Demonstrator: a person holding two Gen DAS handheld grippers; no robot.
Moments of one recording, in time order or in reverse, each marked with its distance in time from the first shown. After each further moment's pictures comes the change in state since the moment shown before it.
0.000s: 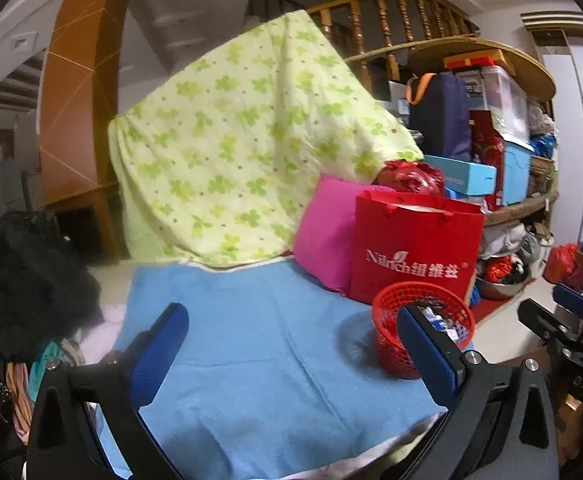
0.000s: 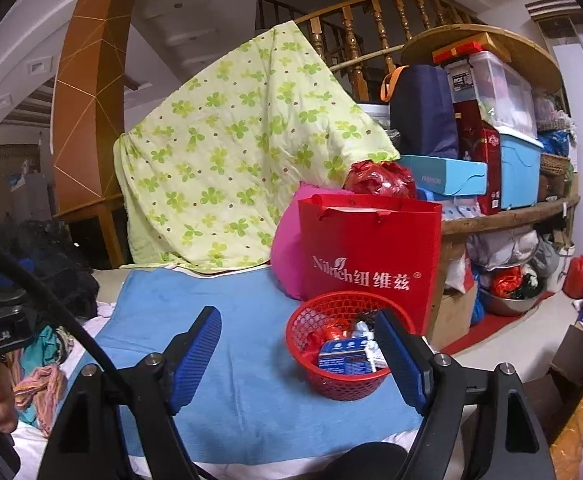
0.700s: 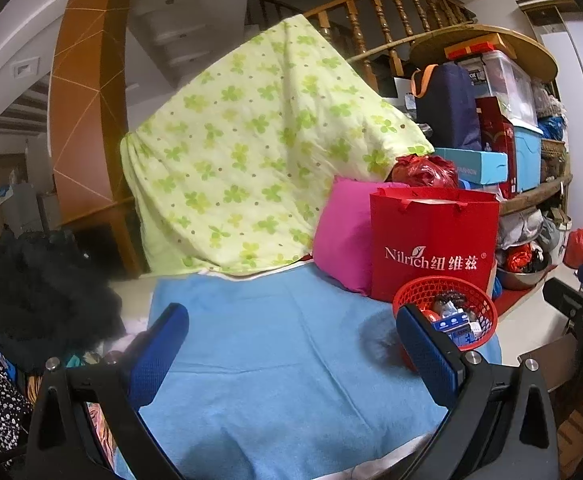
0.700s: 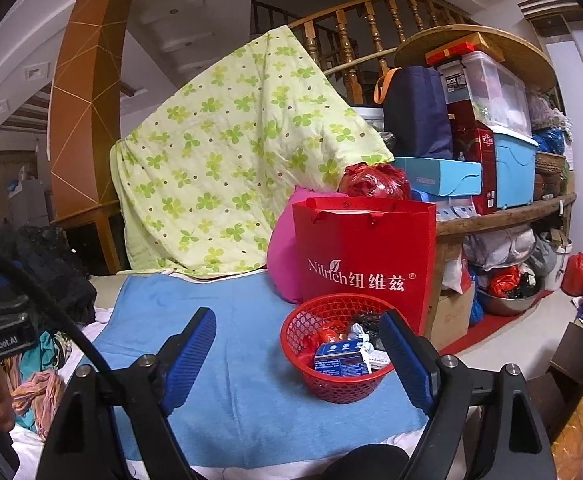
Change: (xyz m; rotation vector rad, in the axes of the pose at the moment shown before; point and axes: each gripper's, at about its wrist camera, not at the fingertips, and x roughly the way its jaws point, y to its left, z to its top) left arm 0.000 -0.012 -0.006 0.077 -0.016 0.064; right arm -0.001 -0.008 -0.004 0.022 -0.020 -0.025
